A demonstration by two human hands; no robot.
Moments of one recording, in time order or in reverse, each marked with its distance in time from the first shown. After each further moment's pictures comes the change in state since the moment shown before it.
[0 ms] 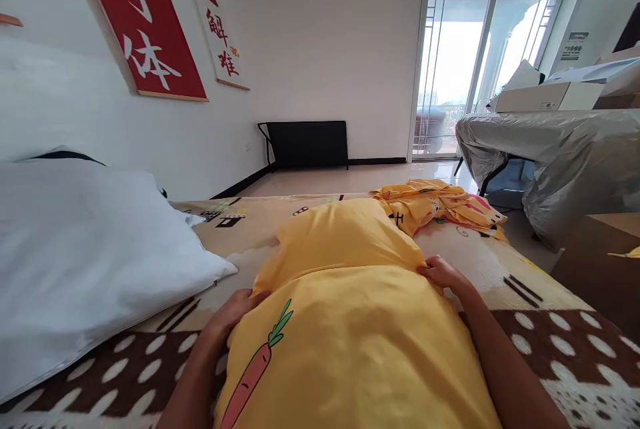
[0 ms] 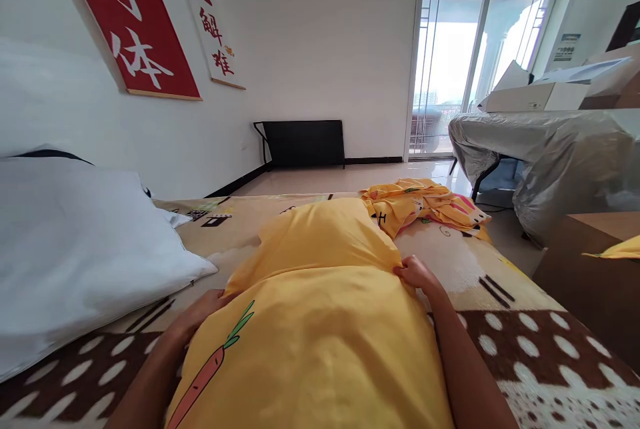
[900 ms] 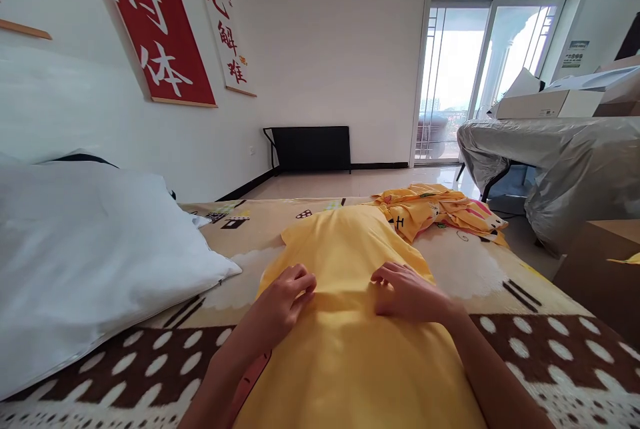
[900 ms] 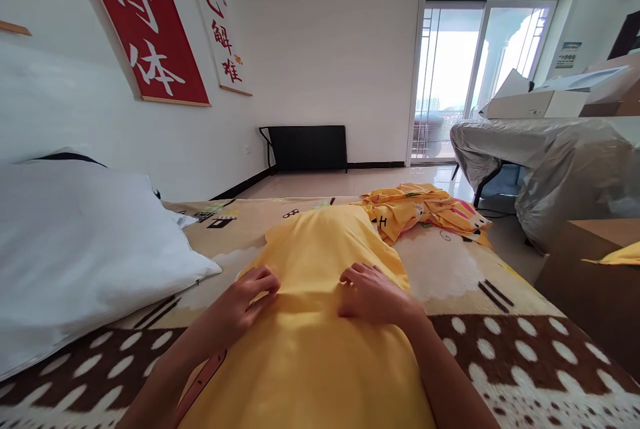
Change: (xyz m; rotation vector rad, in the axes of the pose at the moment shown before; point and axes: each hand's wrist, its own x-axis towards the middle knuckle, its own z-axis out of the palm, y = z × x) left_hand -0.100 0.102 0.021 0.238 -0.029 0.737; right_hand -0.089 -0.102 0.011 -0.180 -0.156 -0.720
